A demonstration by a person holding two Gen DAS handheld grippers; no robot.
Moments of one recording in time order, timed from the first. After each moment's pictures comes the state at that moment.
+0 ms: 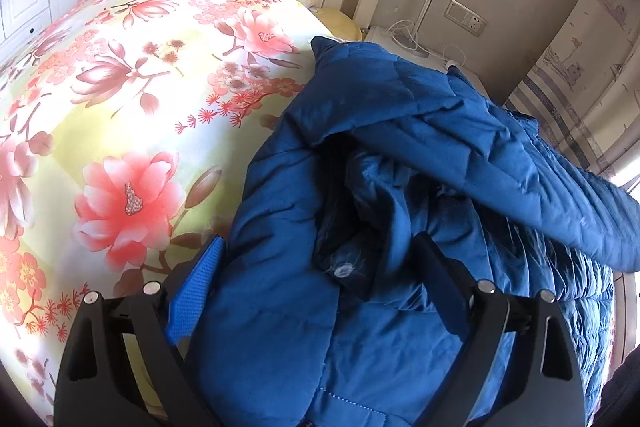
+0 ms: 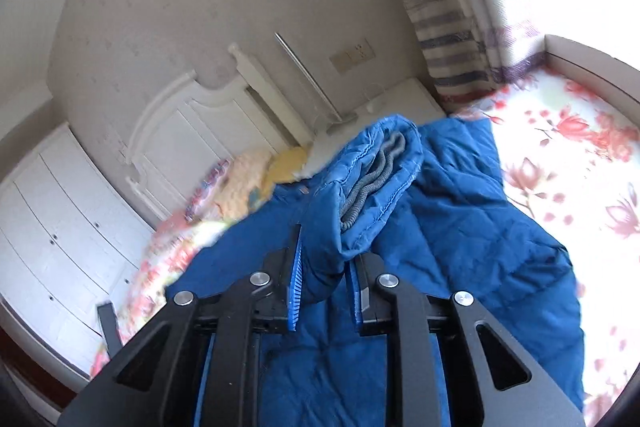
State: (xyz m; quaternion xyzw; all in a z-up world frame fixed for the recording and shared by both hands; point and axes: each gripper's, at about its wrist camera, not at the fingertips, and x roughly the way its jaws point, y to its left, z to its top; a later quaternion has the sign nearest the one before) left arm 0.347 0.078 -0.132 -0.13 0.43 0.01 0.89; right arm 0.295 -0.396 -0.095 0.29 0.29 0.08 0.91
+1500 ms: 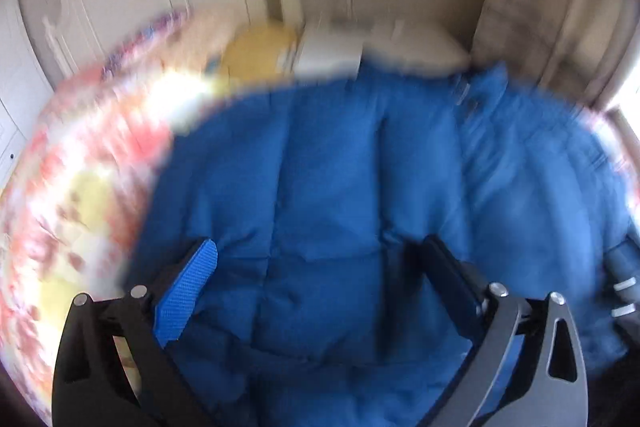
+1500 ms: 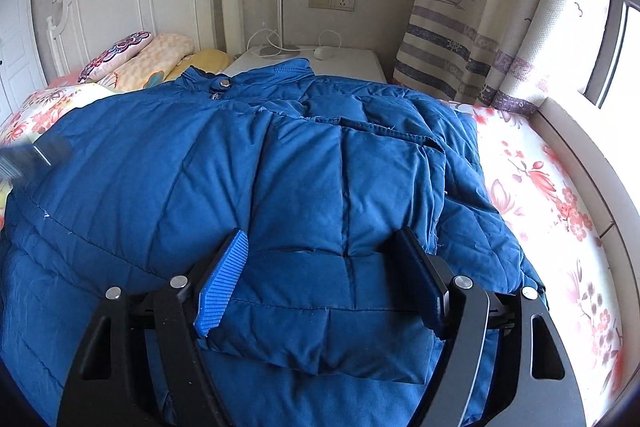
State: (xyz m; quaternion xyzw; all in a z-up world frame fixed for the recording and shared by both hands) left arm 0.426 -0.031 -0.117 0.06 0.44 -0.04 0.89; right arm 0.345 -0.314 -0.125 0.00 0.38 -0.03 0.92
